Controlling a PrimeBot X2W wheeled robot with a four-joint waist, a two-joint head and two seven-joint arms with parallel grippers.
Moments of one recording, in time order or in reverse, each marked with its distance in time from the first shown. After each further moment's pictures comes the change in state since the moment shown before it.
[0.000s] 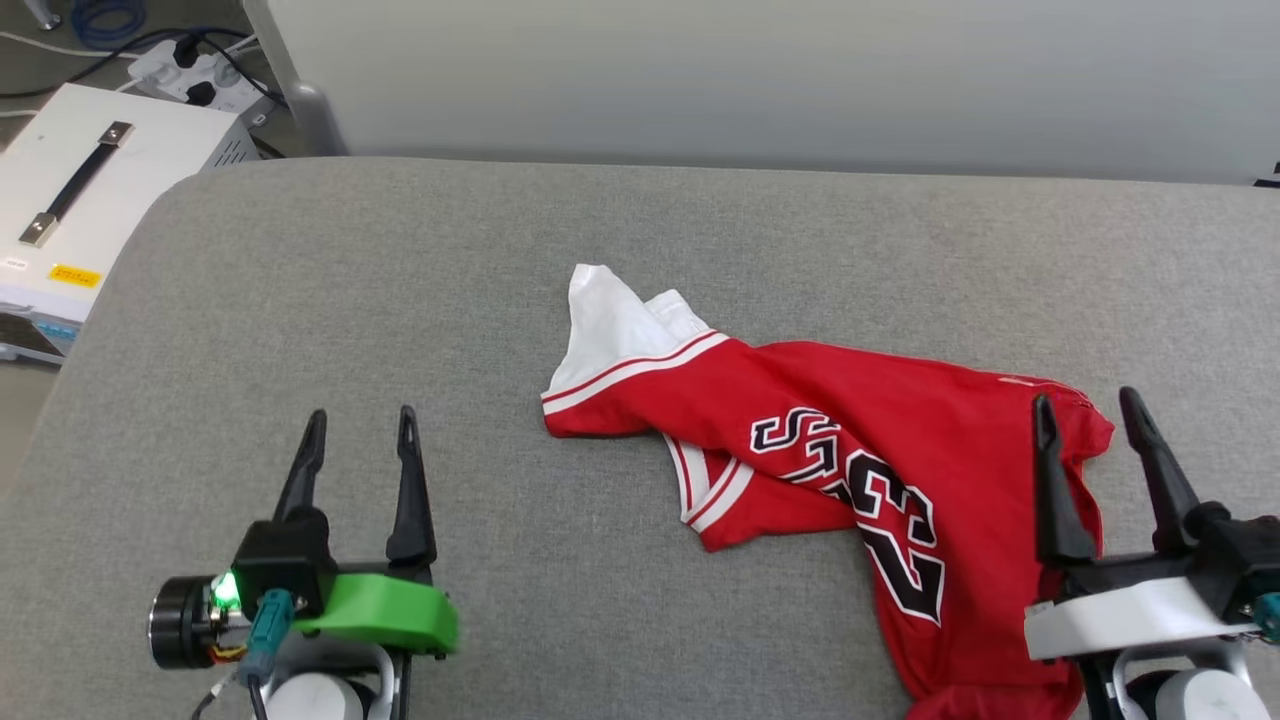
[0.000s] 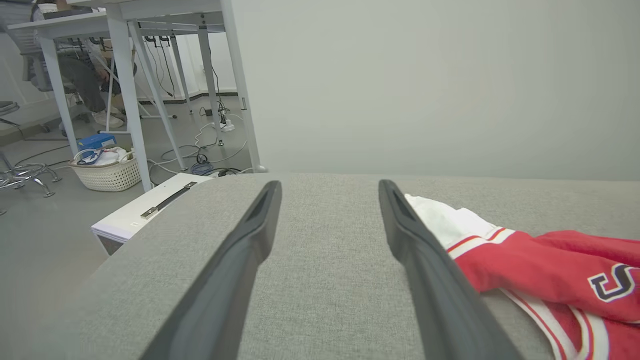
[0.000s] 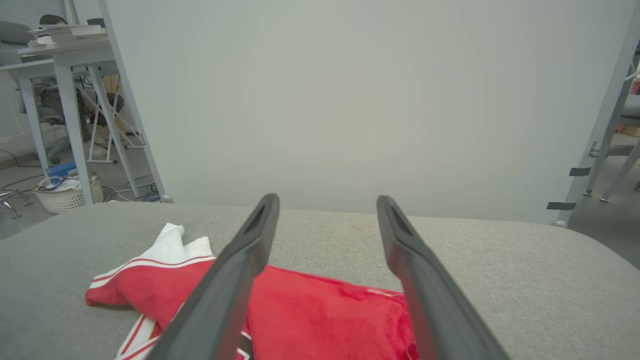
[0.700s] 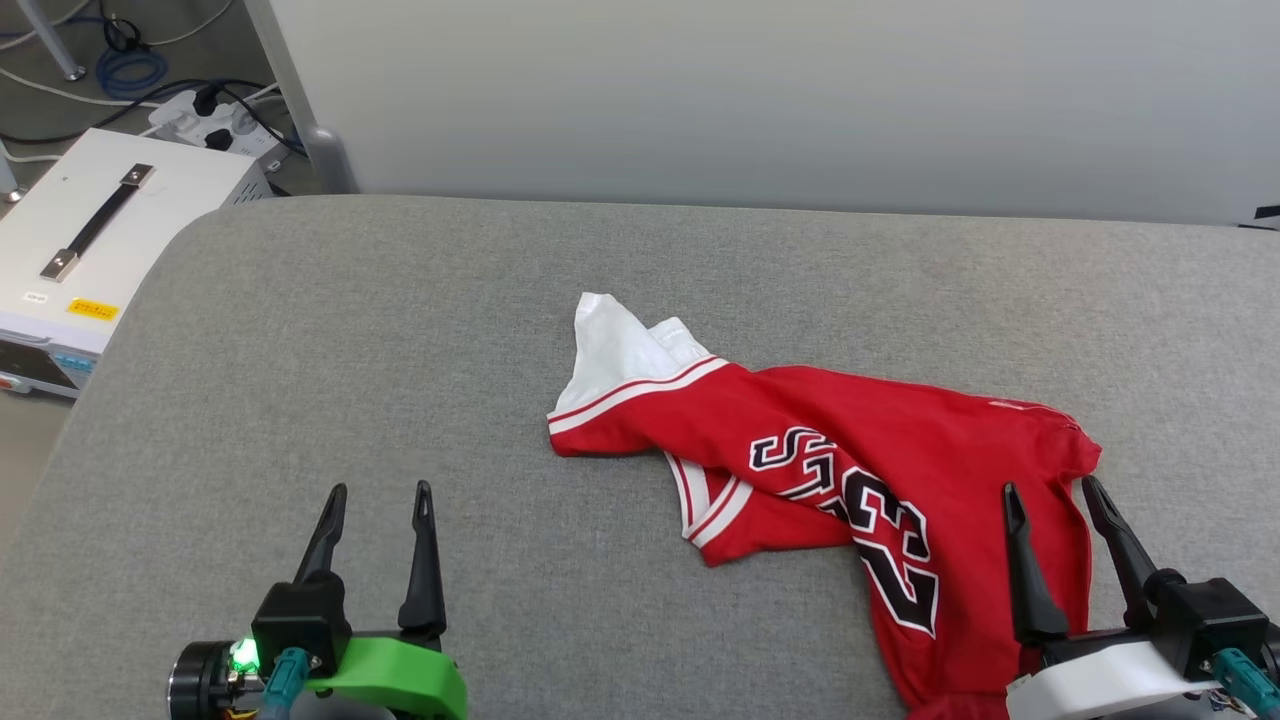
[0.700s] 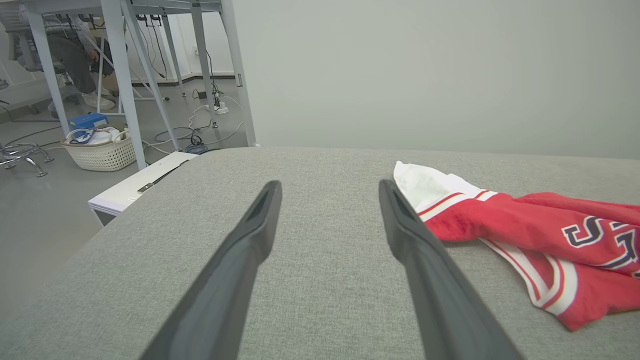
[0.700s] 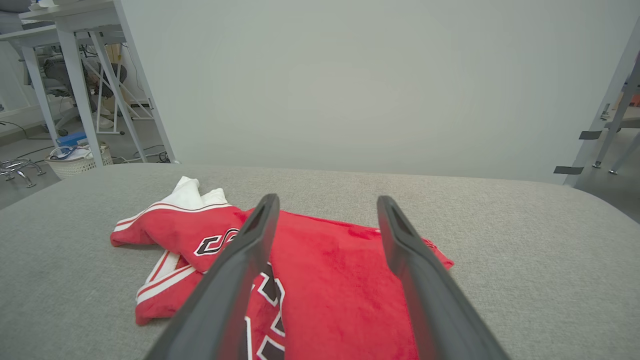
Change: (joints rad) left arm 0.115 -0.140 0.153 0.047 0.139 -0.176 0.000; right arm 0.095 0.000 0.025 0.067 -0.003 0.000 0.000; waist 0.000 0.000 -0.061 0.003
